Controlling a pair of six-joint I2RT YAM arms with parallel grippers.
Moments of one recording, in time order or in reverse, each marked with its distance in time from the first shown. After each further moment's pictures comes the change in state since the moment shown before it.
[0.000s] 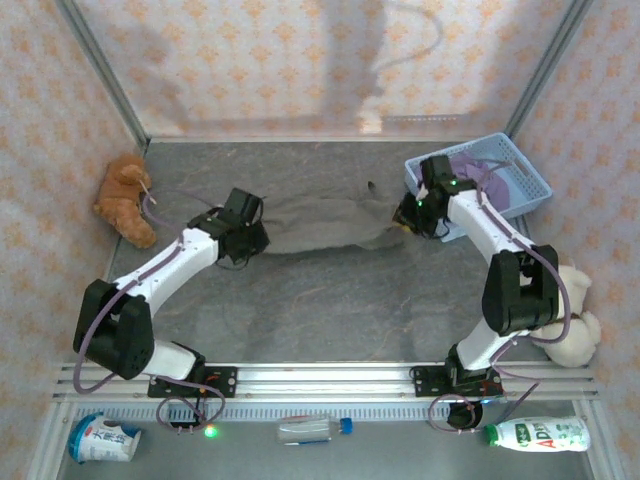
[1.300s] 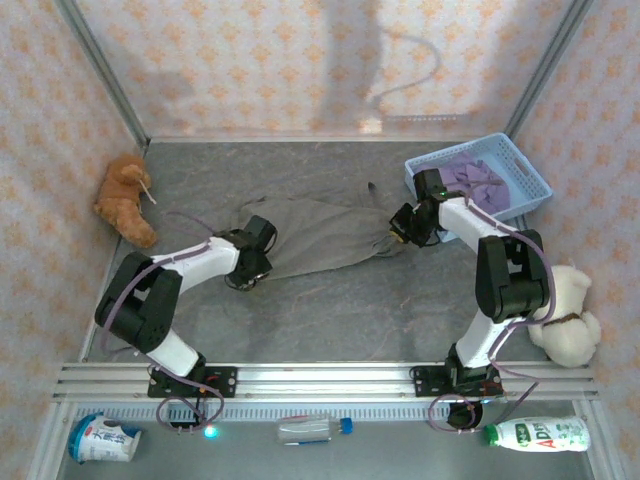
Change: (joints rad) left arm -0.065 0.182 -0.108 0.047 -0.124 -0.174; right arm 0.002 0.094 -0.069 0.168 -0.002 0.233
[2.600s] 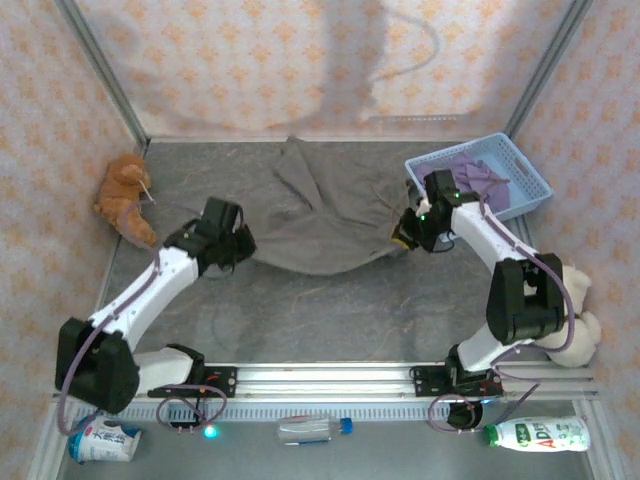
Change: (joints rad) left arm 0.109 -0.431 -0.032 -0.033 0.181 0.207; right arm -0.021 -0.189 -0.066 -0.189 -0.153 -0.230
